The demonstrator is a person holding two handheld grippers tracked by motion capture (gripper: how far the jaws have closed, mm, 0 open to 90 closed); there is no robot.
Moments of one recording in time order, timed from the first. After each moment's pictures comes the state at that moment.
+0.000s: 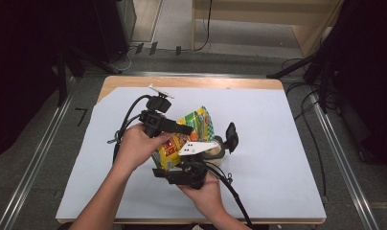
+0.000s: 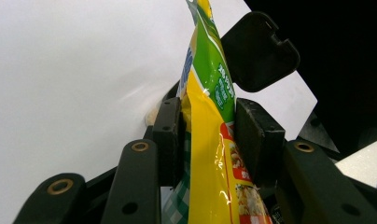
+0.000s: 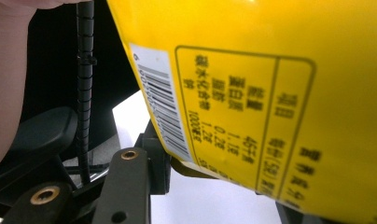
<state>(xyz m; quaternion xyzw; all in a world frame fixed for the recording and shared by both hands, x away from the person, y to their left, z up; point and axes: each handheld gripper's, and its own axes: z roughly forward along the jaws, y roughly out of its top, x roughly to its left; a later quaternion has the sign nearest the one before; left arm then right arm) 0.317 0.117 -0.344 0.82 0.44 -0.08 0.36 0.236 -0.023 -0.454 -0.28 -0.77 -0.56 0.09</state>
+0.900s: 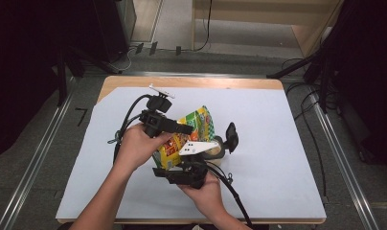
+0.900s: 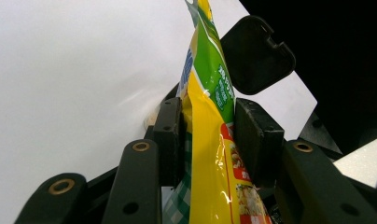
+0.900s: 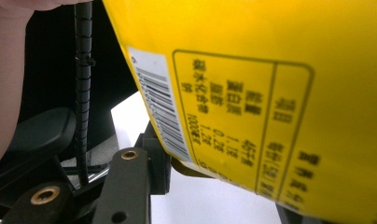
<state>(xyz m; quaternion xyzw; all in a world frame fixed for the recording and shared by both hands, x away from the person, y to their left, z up) 0.316 0.116 -0.342 0.82 0.44 -0.07 0.37 0.236 -0.023 -0.453 -0.28 -0.77 -0.56 0.08</state>
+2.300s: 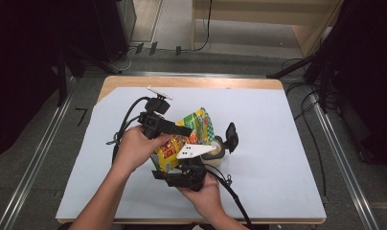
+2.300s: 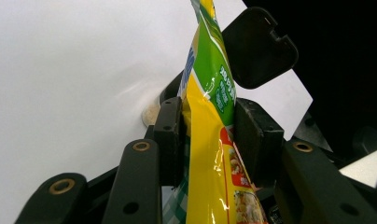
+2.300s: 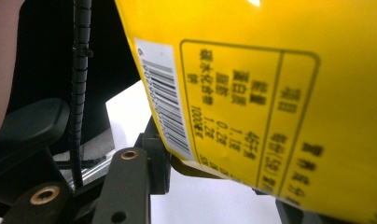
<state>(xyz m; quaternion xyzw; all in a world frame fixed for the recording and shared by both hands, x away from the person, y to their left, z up) 0.315 0.122 -0.348 0.81 0.44 -0.09 0.36 0.230 -0.020 -0.458 -0.27 -0.78 -0.56 0.06</state>
